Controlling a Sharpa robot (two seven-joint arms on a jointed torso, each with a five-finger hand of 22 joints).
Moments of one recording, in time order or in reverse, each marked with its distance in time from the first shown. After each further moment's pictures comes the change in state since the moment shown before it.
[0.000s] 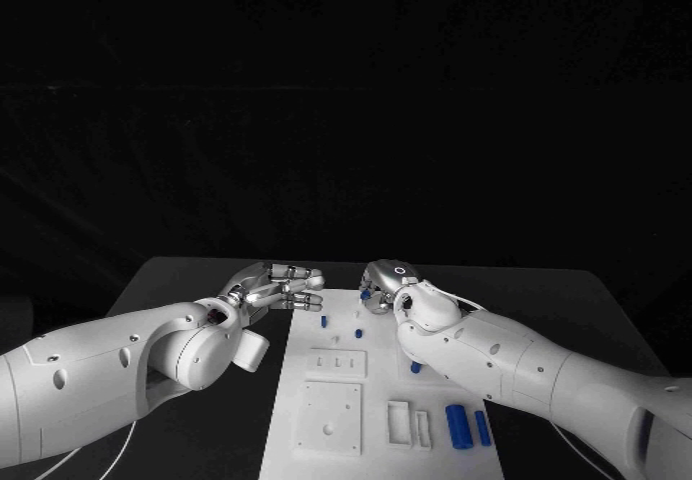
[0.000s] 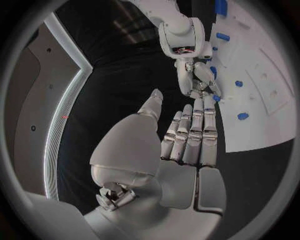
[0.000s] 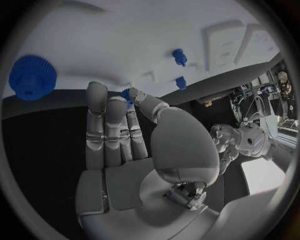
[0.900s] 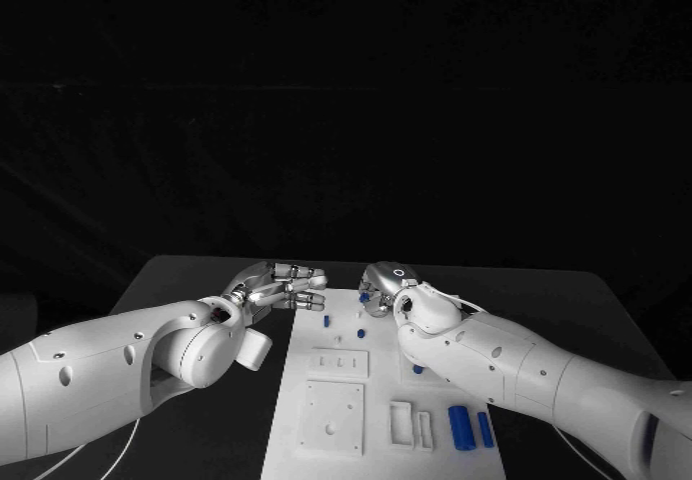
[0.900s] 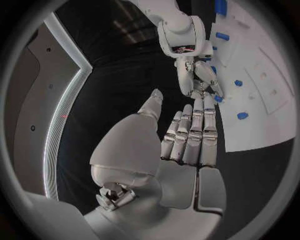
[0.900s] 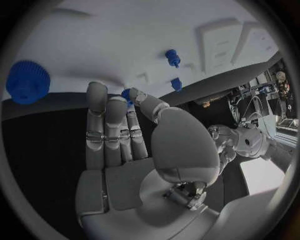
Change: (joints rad) left arm 0.002 0.003 0.000 -0.004 0.000 0.000 -0.005; left_hand 0.000 0.000 0.000 0.000 0.000 0.000 0.000 0.000 0.000 0.000 0.000 0.000 0.000 0.000 0.000 0.000 0.000 0.000 0.000 0.000 0.000 0.000; right arm -0.003 0.000 0.000 0.018 -0.004 0.011 0.001; right_hand -0.007 -0.008 0.005 -0.002 0.005 -0.002 0.001 -0.001 0.000 0.000 0.000 0.006 0.001 0.000 0.000 0.000 0.001 -0.001 0.000 0.000 -0.016 0.017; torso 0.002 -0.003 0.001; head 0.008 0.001
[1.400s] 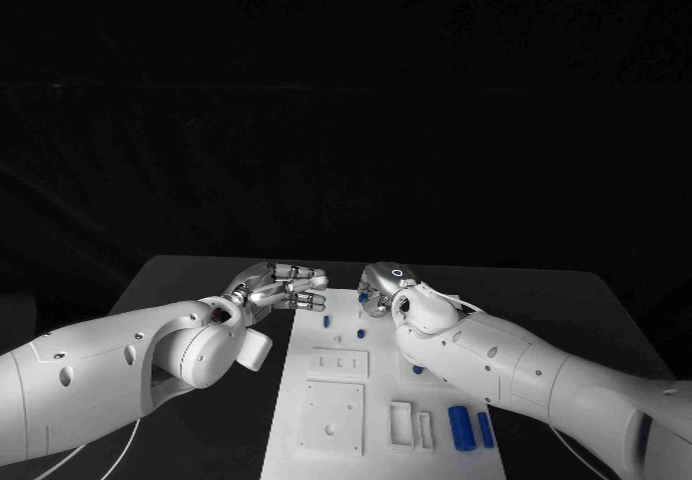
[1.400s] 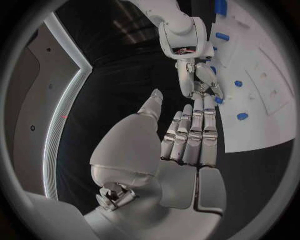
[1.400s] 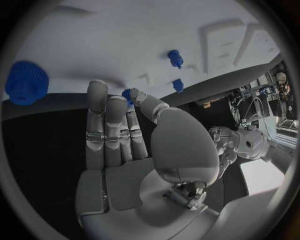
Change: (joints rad) left arm 0.001 0.004 0.000 -0.001 -0.001 0.000 -0.003; left_hand 0.000 0.000 0.000 0.000 0.000 0.000 0.000 0.000 0.000 0.000 0.000 0.000 0.000 0.000 0.000 0.000 0.000 0.000 0.000 0.000 0.000 0.000; right arm 0.000 0.014 -0.001 -0.021 -0.008 -0.003 -0.002; right_hand 0.000 0.000 -0.033 0.013 0.000 -0.010 0.003 0.000 0.000 -0.013 0.006 0.000 -0.001 0.000 0.000 -0.015 -0.011 -0.005 0.013 0.005 -0.042 0.007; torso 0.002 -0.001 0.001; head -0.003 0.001
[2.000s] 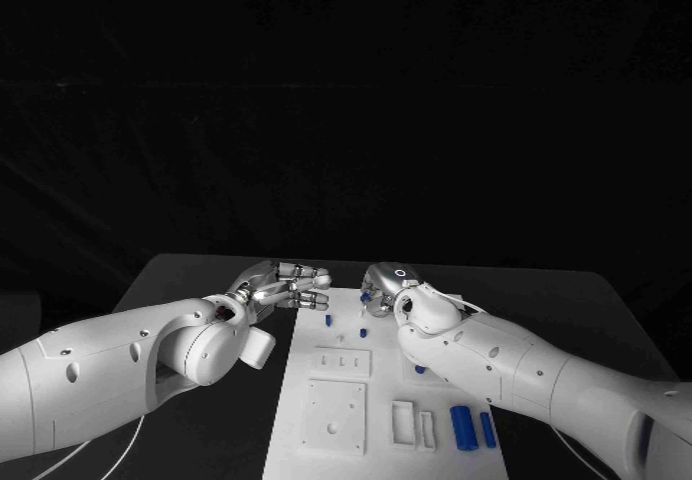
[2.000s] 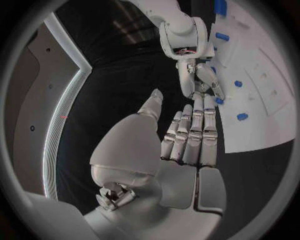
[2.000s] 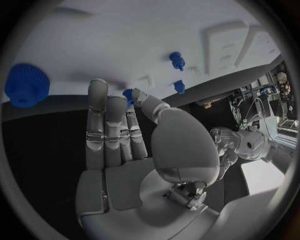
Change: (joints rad) left arm 0.000 0.002 0.000 -0.002 -0.002 0.001 -0.003; left_hand 0.000 0.000 0.000 0.000 0.000 -0.004 0.004 0.000 0.000 -0.004 0.004 0.000 0.000 0.000 0.000 0.000 0.000 0.000 0.000 0.000 0.000 0.000; right arm -0.001 0.008 -0.004 -0.016 0.007 -0.004 -0.001; right_hand -0.014 -0.046 -0.047 0.018 -0.008 -0.064 0.014 0.009 0.000 -0.077 0.022 0.001 0.000 0.007 0.012 -0.028 -0.018 0.000 0.009 0.009 -0.058 -0.011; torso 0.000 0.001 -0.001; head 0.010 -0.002
